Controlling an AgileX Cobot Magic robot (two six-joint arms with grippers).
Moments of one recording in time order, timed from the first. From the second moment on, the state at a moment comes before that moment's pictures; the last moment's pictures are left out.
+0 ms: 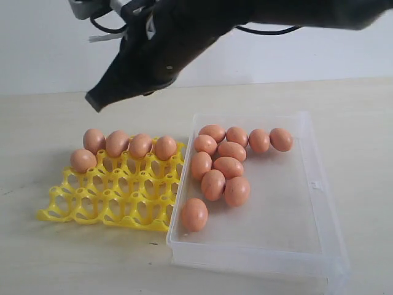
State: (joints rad) left arm -0.05 0.01 0.00 0.10 0.38 0.03; right arm 0.83 1.78 -1.52 -0.12 0.62 -0.02
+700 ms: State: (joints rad) left arm -0.05 0.01 0.00 0.10 0.38 0.03; right arm 0.59 1.65 -1.12 -0.11 0.62 0.02
